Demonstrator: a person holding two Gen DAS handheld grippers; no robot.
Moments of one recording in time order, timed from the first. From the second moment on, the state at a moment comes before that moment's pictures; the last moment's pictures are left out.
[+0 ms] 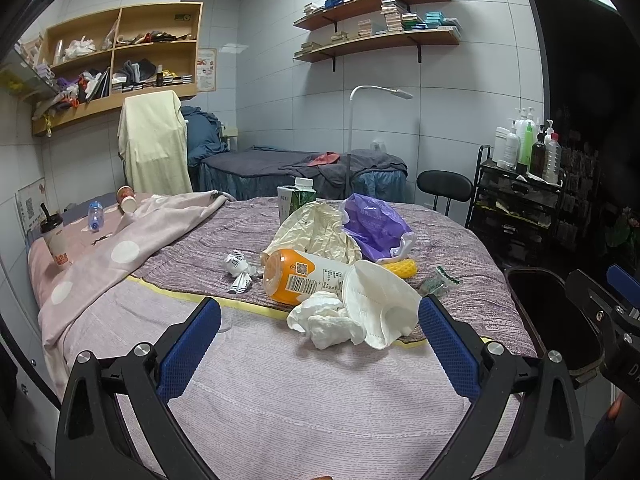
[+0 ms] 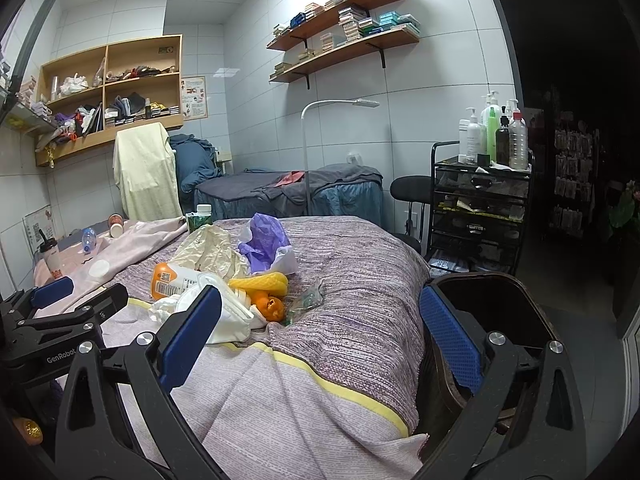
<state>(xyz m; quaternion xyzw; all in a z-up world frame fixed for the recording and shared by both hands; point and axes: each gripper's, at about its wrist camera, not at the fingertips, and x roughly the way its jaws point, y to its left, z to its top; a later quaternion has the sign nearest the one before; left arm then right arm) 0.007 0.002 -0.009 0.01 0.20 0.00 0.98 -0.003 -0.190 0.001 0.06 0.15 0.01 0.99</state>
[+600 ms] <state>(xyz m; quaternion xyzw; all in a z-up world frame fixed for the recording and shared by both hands) 0.006 0.002 -0.012 0.01 0.20 0.00 0.98 -0.003 -0.188 -0.003 0.06 0.16 0.01 0.99</state>
